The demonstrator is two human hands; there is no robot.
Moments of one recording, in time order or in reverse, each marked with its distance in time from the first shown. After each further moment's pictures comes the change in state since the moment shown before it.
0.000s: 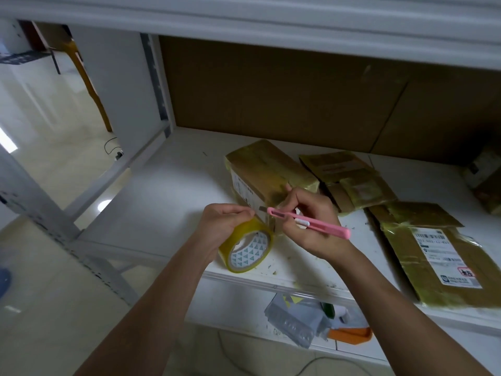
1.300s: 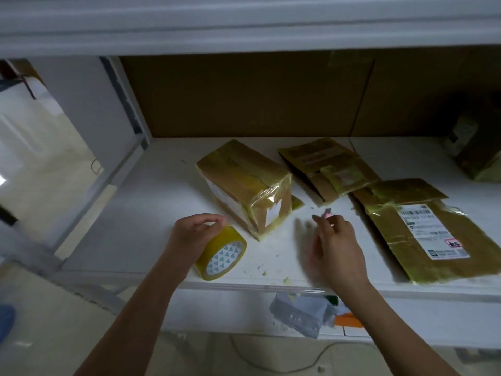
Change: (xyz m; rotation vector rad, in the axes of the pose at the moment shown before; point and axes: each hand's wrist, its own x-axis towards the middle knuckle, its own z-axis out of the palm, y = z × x) left_hand 0.000 -0.012 -0.011 0.181 0.010 0.156; right_hand -0.094 0.034 -0.026 -0.937 0.074 0.562
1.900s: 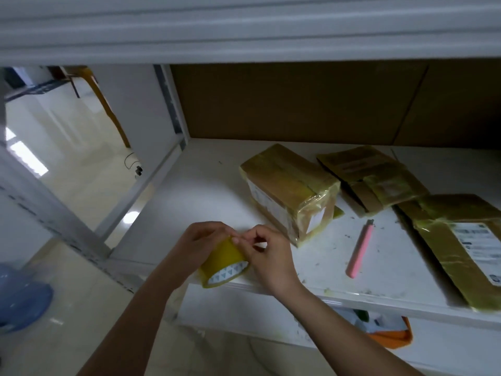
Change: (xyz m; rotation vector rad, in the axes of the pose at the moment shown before) left_hand -0.011 -0.012 -0.068 0.042 -0.170 0.119; right_hand 0.005 -0.174 0.035 1.022 -0.209 0.008
